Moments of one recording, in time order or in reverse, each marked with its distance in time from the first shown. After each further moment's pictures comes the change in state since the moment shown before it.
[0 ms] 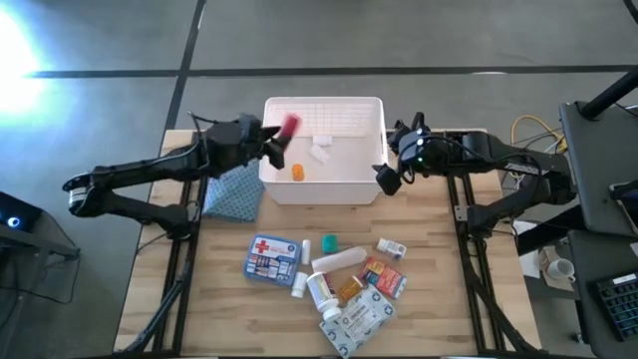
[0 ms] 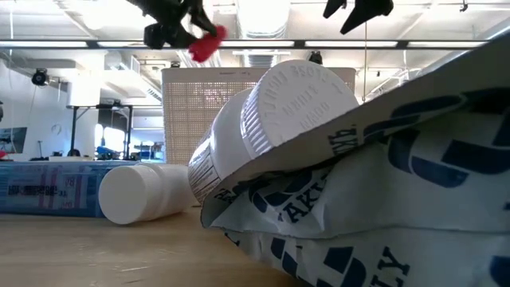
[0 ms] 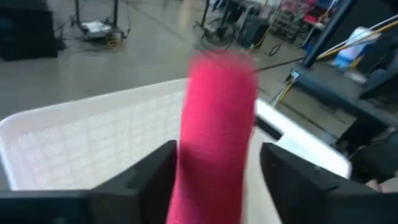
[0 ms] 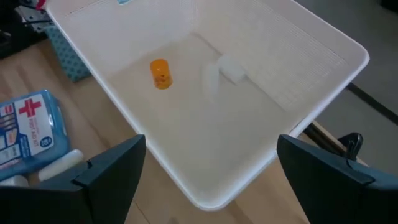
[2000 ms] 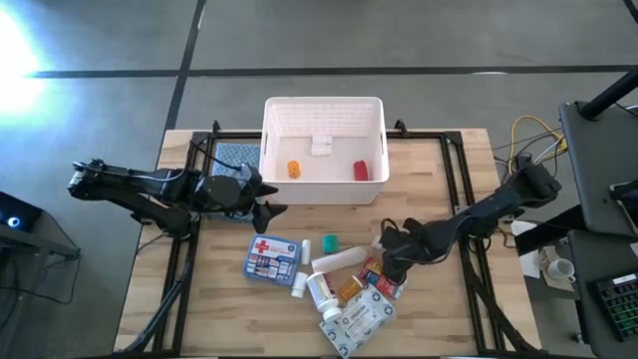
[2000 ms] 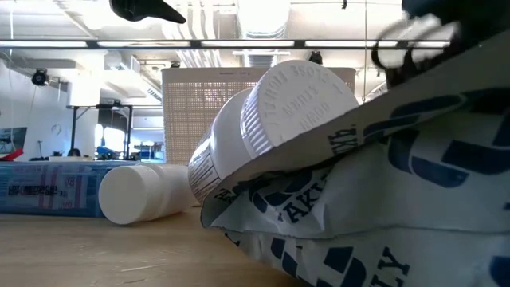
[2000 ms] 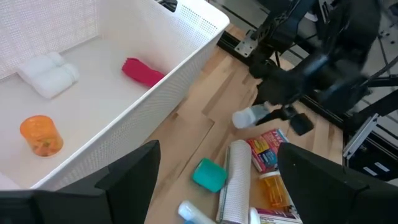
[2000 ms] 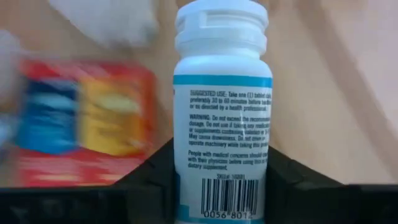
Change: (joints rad) left arm -0.473 -0.025 0.105 -0.460 -0.004 -0.281; right arm 0.497 0.171 -0.728 0.408 -0.179 0.484
